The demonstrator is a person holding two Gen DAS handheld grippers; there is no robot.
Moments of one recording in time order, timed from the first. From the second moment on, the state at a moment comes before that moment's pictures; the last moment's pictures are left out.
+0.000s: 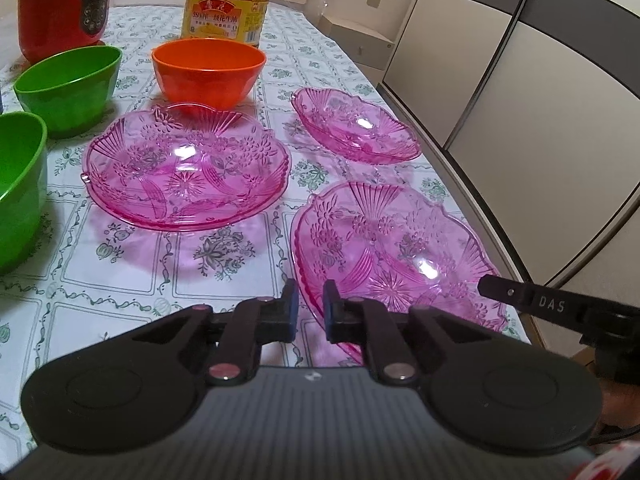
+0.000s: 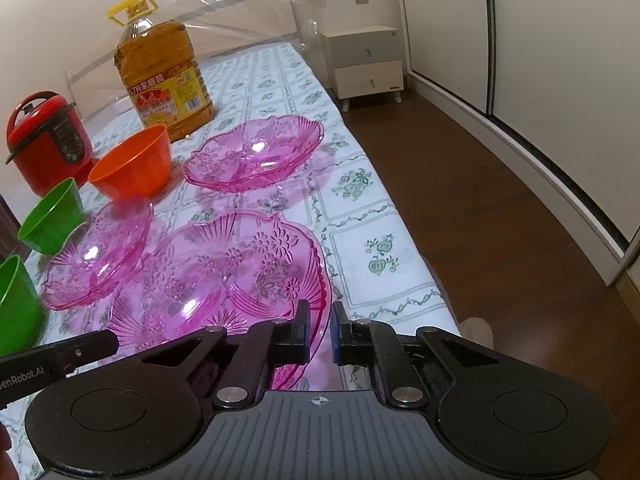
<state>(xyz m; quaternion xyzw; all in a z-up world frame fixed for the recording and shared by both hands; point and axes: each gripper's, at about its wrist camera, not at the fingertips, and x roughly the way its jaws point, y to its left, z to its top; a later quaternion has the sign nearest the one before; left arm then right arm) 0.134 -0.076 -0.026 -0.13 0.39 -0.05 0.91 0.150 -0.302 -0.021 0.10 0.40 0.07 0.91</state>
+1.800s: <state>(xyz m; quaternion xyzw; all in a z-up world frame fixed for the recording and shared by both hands) 0.180 0.052 -0.014 -0.16 0.36 0.12 0.91 0.271 -0.137 -0.019 0.00 0.36 0.23 0.91</state>
